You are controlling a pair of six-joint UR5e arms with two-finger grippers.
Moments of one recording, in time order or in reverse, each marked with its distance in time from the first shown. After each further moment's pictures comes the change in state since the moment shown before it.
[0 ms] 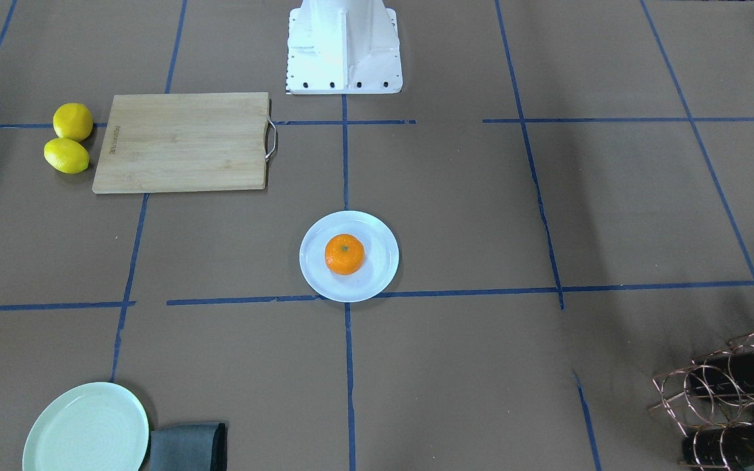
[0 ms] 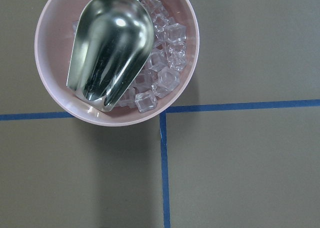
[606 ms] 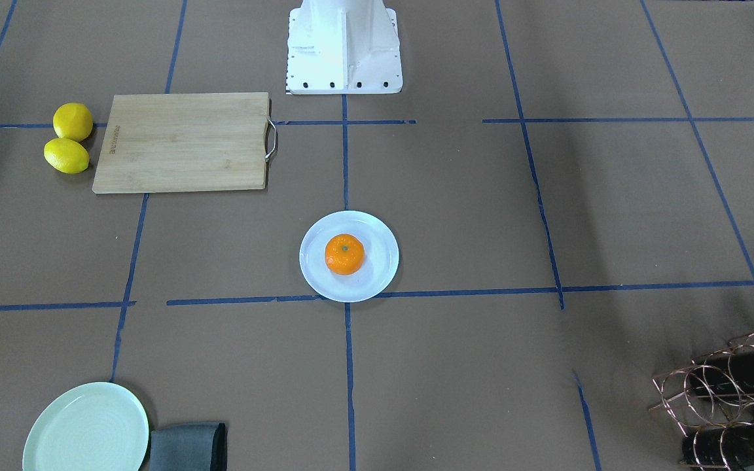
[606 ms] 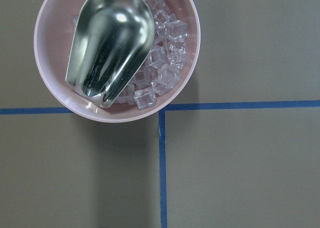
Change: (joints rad) left arm 0.006 0.000 -0.001 0.000 -0.002 0.001; right arm 0.001 0.000 -0.002 -0.005 -0.001 -0.017
